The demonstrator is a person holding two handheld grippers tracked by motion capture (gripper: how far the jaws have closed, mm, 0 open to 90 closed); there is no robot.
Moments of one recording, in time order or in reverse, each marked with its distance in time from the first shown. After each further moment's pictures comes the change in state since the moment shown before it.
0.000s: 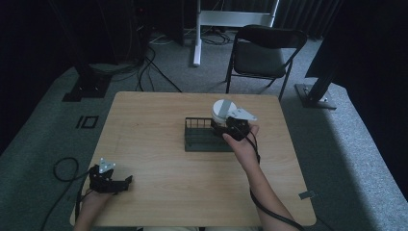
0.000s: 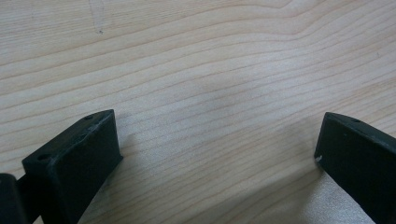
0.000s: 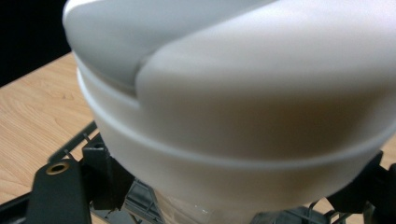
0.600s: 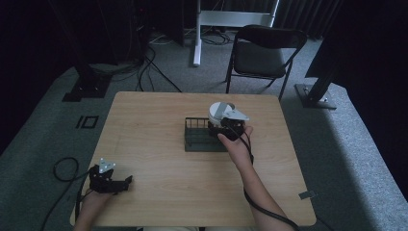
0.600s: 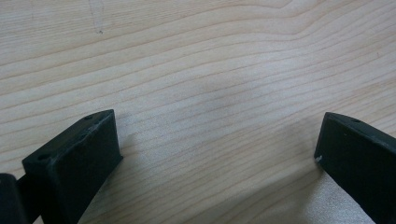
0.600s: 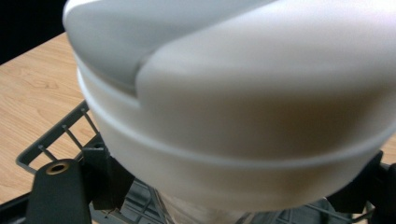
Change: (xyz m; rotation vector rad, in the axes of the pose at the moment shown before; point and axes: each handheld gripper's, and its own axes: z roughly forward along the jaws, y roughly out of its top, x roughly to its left) left arm 0.000 0.000 0.000 0.000 0.000 0.000; right arm 0.006 -0.010 0.023 0.055 -0.022 0.028
